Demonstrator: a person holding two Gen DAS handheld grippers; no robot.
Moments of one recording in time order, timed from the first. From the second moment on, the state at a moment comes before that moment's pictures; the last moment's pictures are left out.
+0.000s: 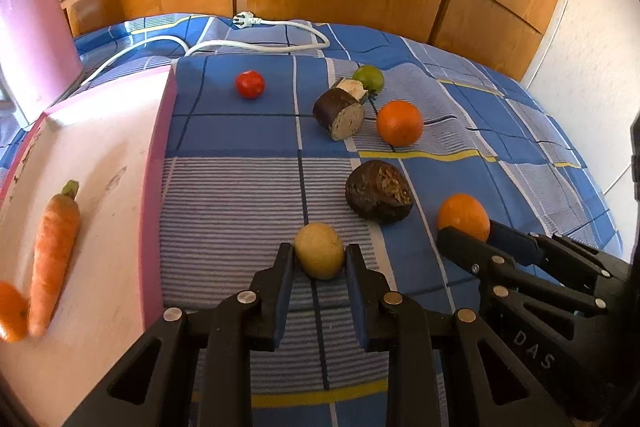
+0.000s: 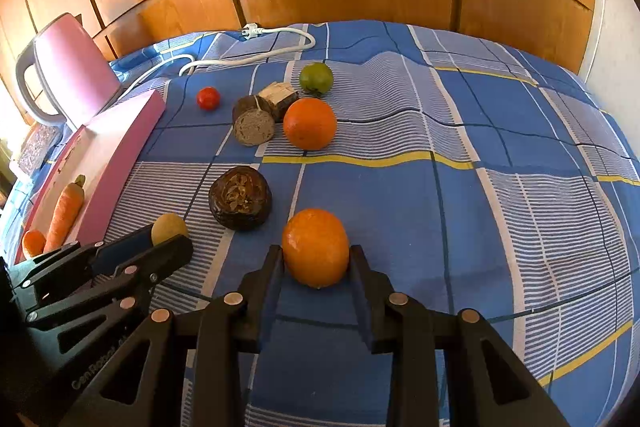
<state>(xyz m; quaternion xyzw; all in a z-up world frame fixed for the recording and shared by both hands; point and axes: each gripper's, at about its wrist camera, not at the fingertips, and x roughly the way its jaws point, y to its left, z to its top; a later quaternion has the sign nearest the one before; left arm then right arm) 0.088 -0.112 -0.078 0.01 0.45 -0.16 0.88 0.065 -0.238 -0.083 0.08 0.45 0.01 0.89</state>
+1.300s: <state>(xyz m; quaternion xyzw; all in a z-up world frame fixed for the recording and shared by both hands) 0.044 -0.071 -0.029 -0.01 0.39 -0.14 0.91 0.040 -0.203 -0.055 0.06 0.44 0.06 0.90</state>
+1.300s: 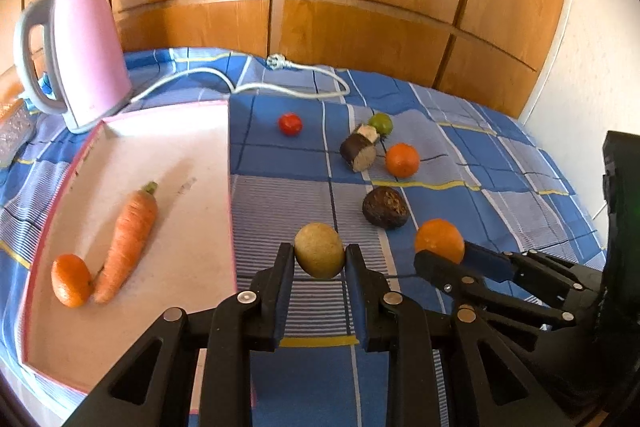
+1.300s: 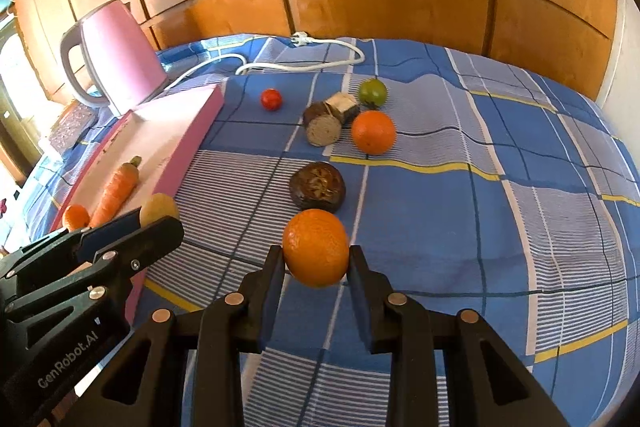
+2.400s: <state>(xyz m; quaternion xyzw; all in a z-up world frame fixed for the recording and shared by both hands) 0.055 0.079 -0.009 -0.09 0.36 0.02 0.93 0.066 -0.084 -0.029 0.02 0.44 0.21 0.87</state>
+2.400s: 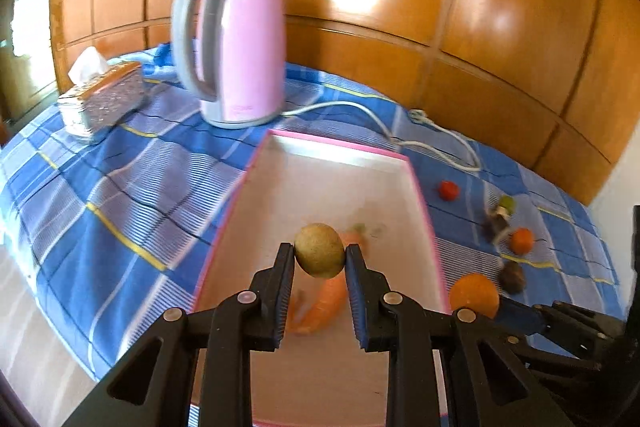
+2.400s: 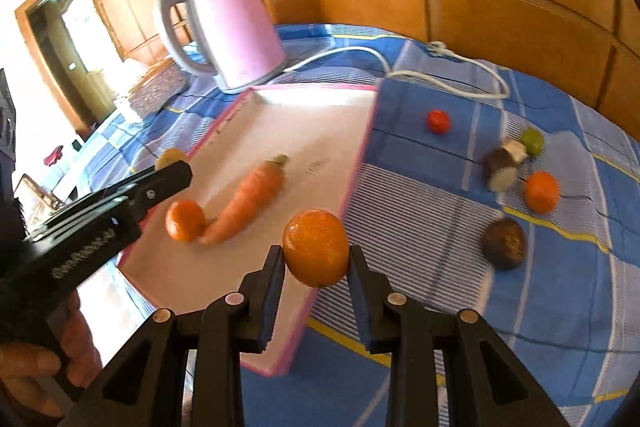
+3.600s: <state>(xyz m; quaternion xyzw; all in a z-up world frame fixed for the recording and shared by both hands) 0.023 0.066 0.016 -0.07 0.32 0.04 0.95 0.062 -0.084 -0.032 0.03 0.43 0.16 0.89</state>
